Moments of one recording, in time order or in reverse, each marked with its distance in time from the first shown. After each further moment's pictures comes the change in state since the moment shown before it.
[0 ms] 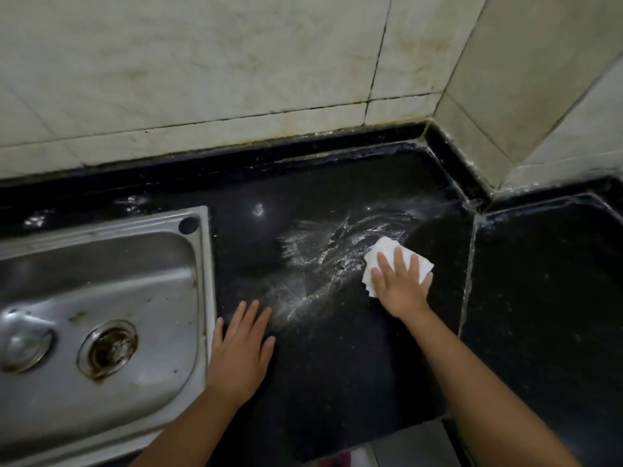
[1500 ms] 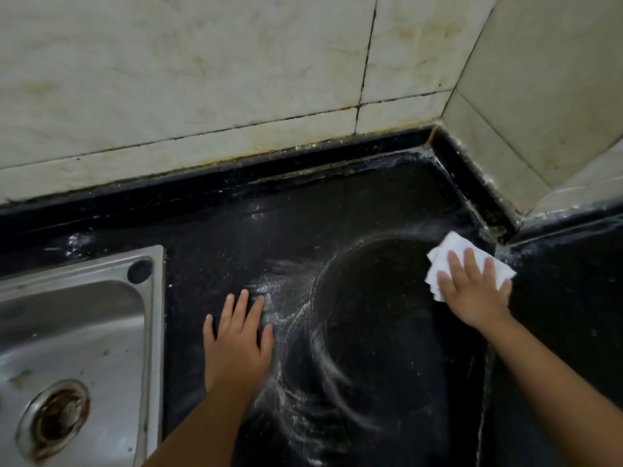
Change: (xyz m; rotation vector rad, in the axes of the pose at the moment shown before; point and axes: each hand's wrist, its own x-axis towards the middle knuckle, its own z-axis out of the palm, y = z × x) left_hand 0.123 0.035 0.007 -0.164 0.243 -0.173; right_hand 0.094 0.083 -0.060 -0.044 0.027 0.168
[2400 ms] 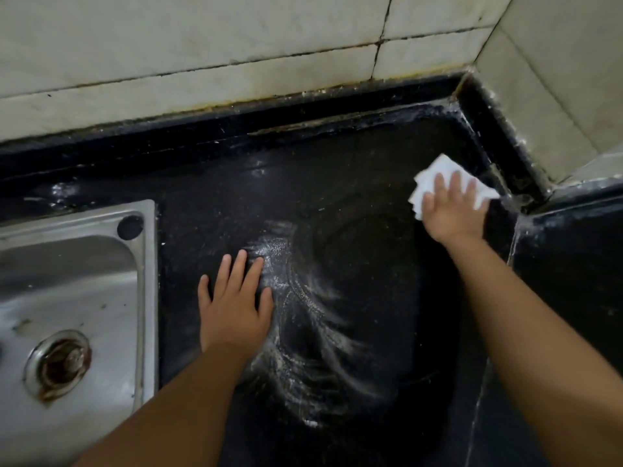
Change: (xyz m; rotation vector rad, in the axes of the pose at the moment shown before) left_hand 0.004 0.004 -0.007 0.055 -0.140 -0.066; right_hand 0.061 -0.059 -0.010 -0.019 0.103 -0.055
